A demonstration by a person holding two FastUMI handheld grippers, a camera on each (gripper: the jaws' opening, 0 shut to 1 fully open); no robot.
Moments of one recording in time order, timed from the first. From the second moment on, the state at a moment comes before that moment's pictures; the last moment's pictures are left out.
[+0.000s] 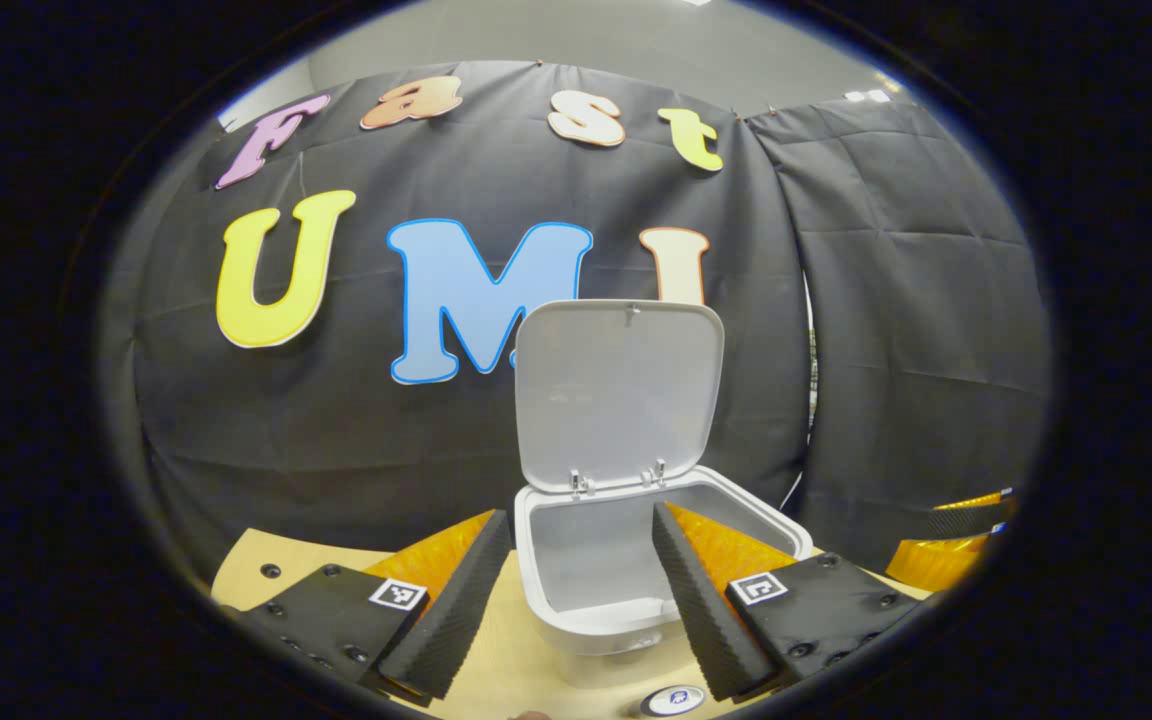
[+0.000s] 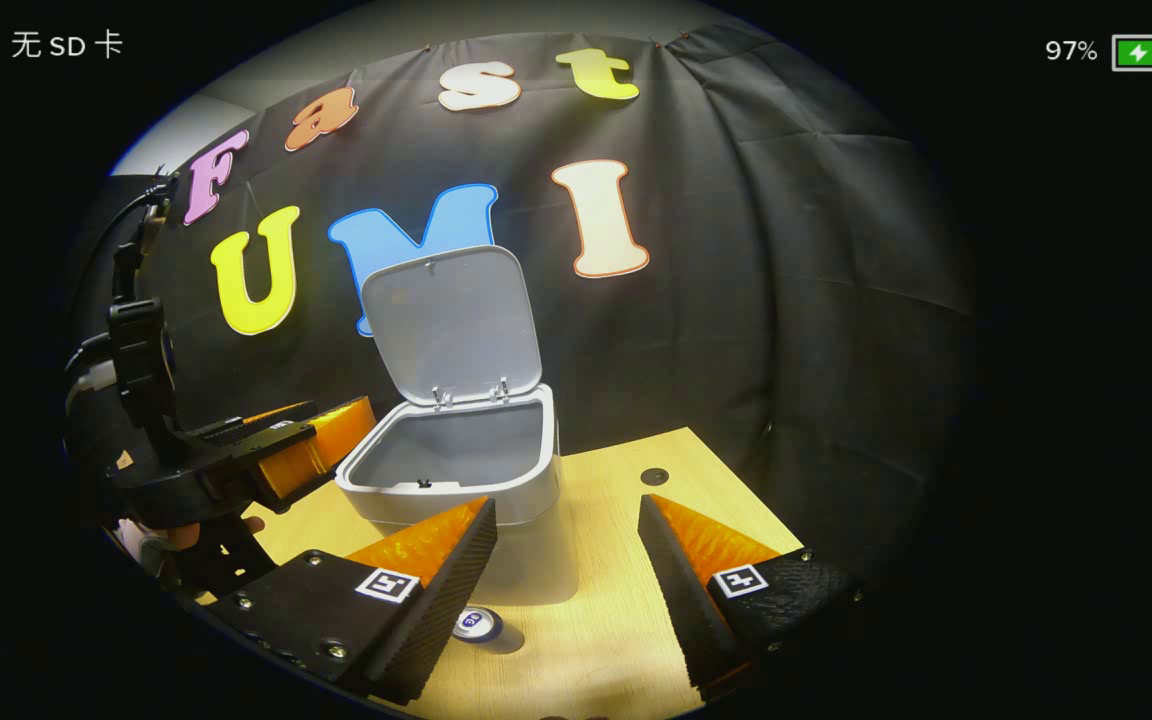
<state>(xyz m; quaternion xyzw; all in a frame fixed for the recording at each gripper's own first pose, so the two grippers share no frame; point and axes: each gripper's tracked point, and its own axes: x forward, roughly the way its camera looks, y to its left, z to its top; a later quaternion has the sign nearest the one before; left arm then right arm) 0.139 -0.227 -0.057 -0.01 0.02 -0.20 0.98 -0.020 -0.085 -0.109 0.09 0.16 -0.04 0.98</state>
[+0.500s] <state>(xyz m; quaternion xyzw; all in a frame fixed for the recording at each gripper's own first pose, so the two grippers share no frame) 0.137 -0.171 -0.063 -0.02 0.03 -0.16 0.99 -0.020 -0.052 -0.129 0.09 0.18 -0.01 0.98</state>
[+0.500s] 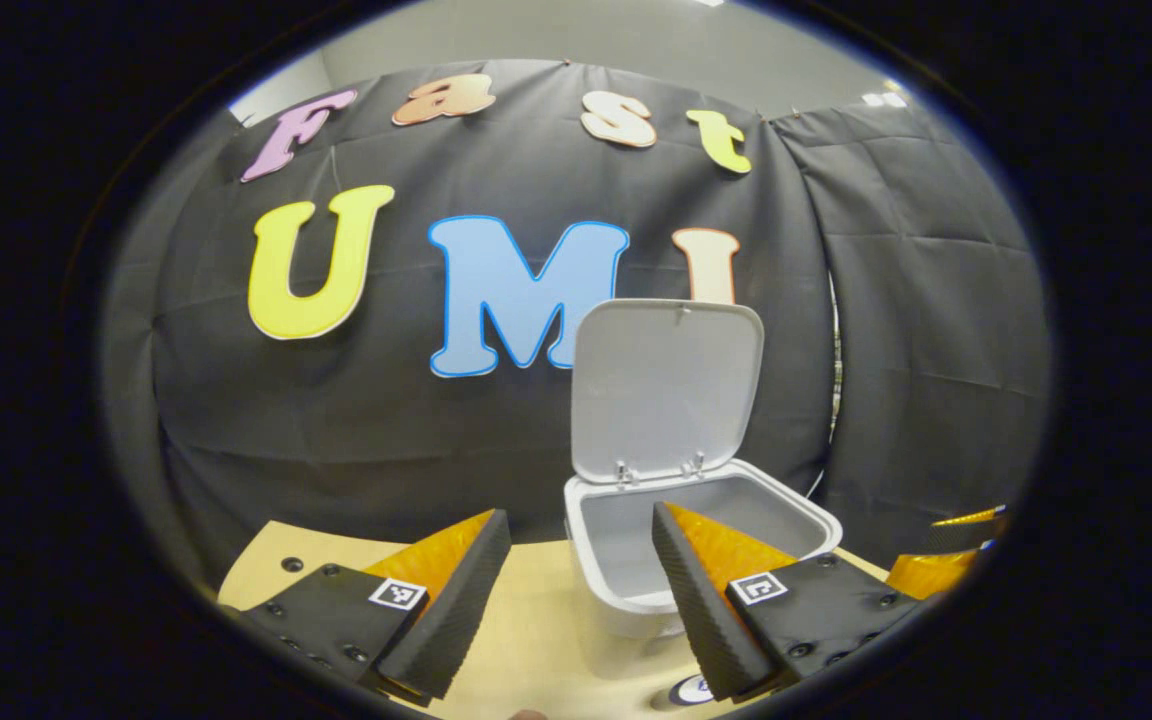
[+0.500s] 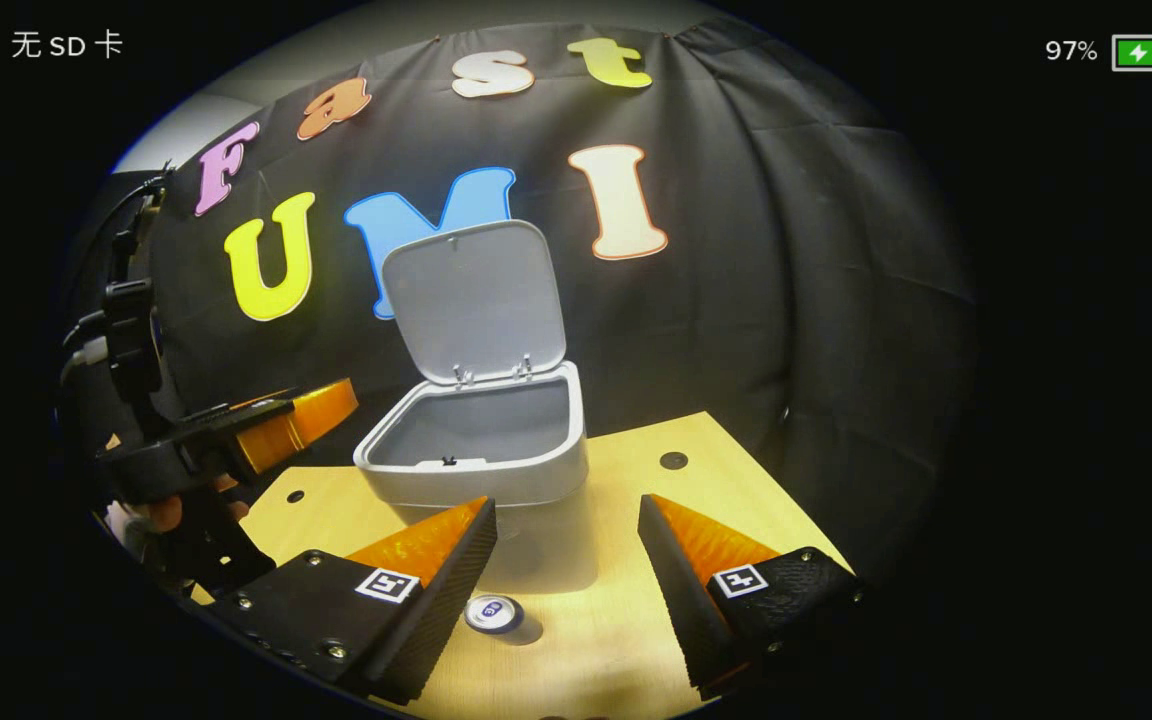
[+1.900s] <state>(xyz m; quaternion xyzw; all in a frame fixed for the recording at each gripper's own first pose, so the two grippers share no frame) 0.065 0.005 -0.066 -0.04 0.05 0.00 1.00 -0.009 0.055 -0.318 -0.02 0.37 0.13 0.92</state>
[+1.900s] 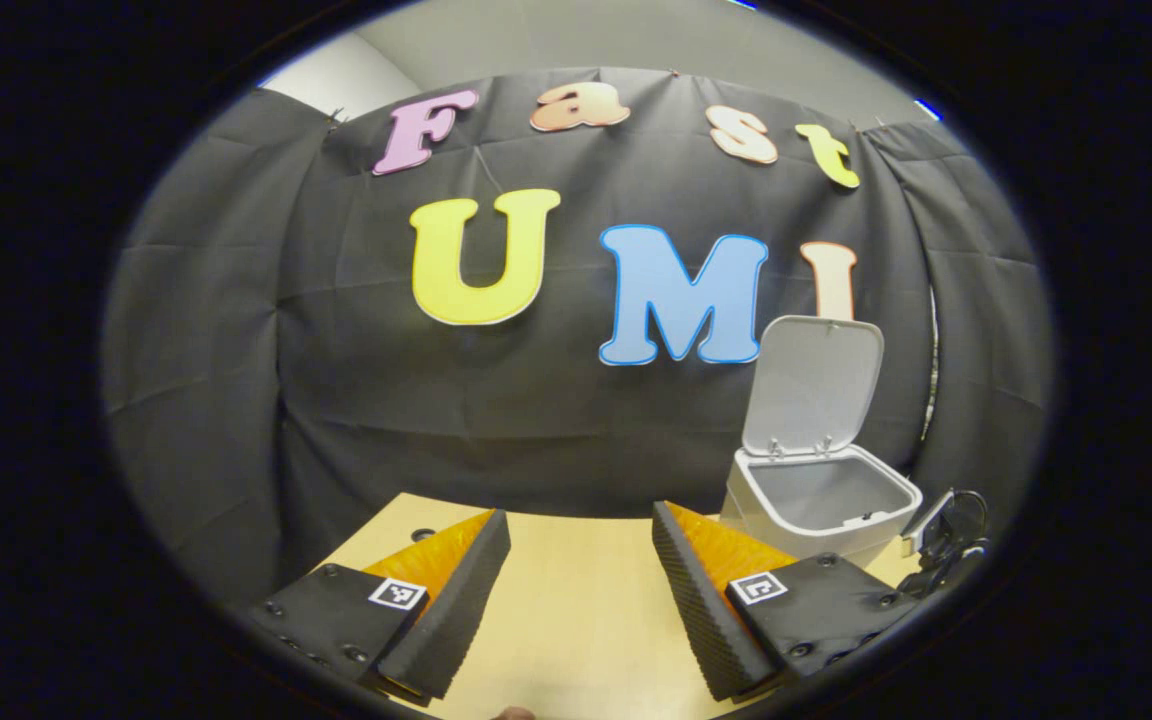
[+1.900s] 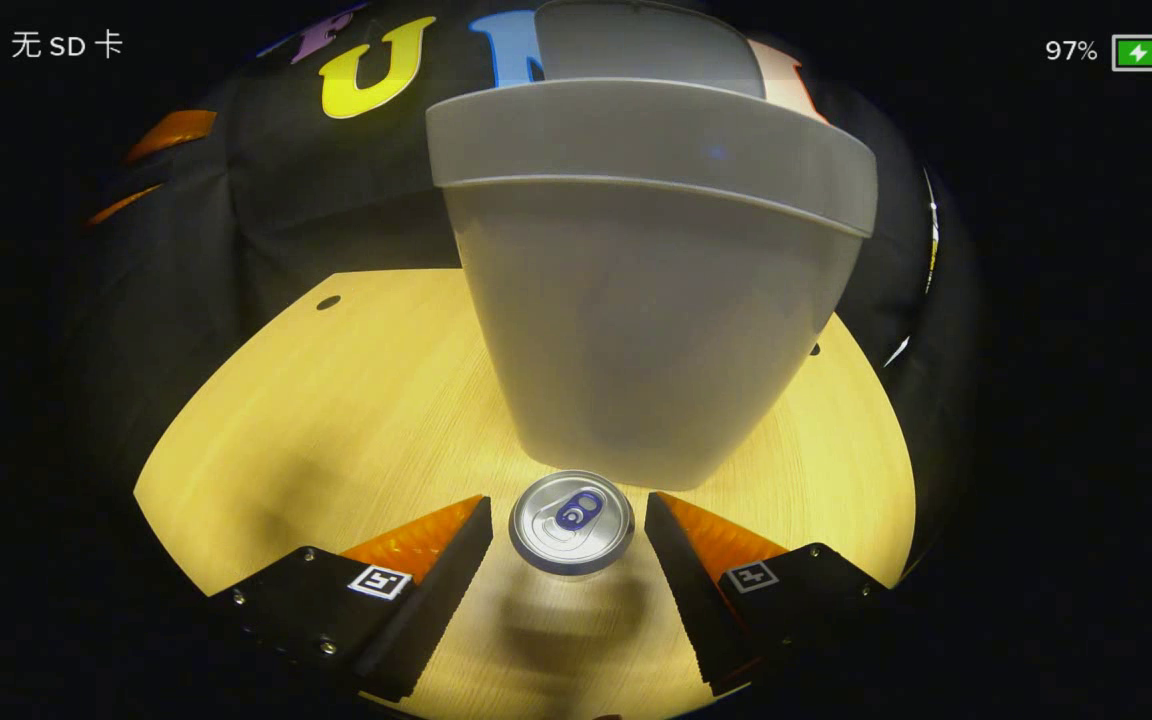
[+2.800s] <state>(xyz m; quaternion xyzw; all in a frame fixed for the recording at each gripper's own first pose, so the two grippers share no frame) 0.077 -0.011 -0.079 -0.05 0.06 -0.02 1.00 -0.017 0.059 -0.250 0.02 0.33 0.14 0.93</state>
